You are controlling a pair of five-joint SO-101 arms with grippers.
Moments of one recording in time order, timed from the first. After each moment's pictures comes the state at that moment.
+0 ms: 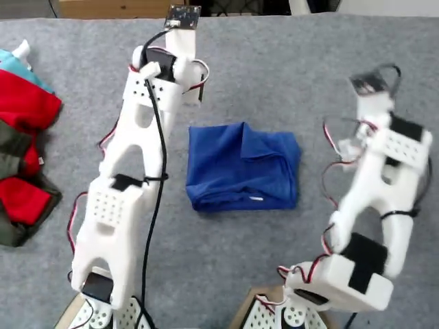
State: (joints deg) left arm 13.5 36.9 -61.7 100.5 8.8; right arm 24.7 -2.4 11.0 73.2 35.8
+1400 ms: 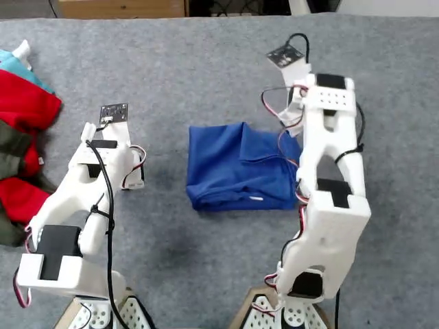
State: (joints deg) left arm -3.0 -0.4 38.9 50.2 9.2; right arm 6.2 28.4 -19.2 77.4 36.8
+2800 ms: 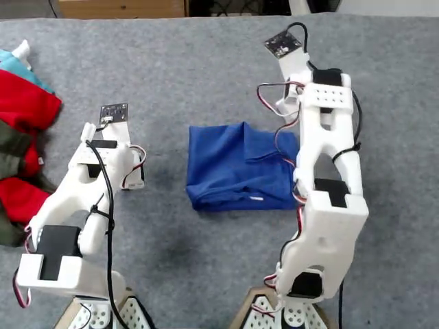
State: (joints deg) left arm -3.0 -0.4 38.9 50.2 9.2; right arm 4.6 28.4 -19.6 72.0 35.8
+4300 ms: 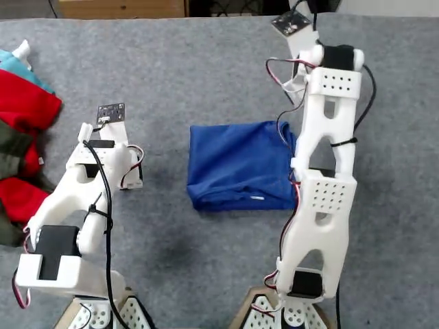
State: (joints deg) left arm -4.2 -0.5 38.9 50.2 9.3; right arm 6.5 48.8 -68.5 98.1 35.8
